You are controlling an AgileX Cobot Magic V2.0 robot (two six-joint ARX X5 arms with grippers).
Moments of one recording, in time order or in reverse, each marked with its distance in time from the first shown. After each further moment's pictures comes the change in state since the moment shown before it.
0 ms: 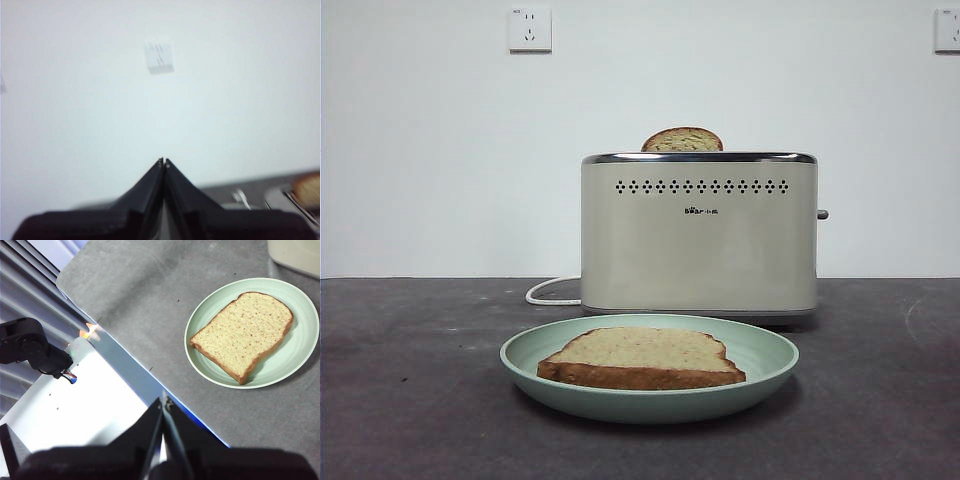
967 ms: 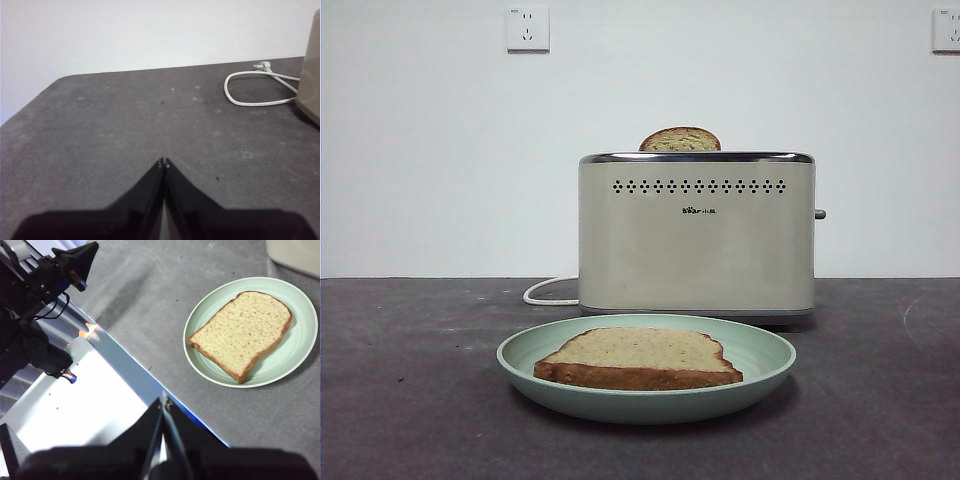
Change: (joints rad) left arm 0.114 -0.481 -1.050 0.286 0.023 -0.053; right arm 0.000 0.000 0.000 -0.002 0.000 0.000
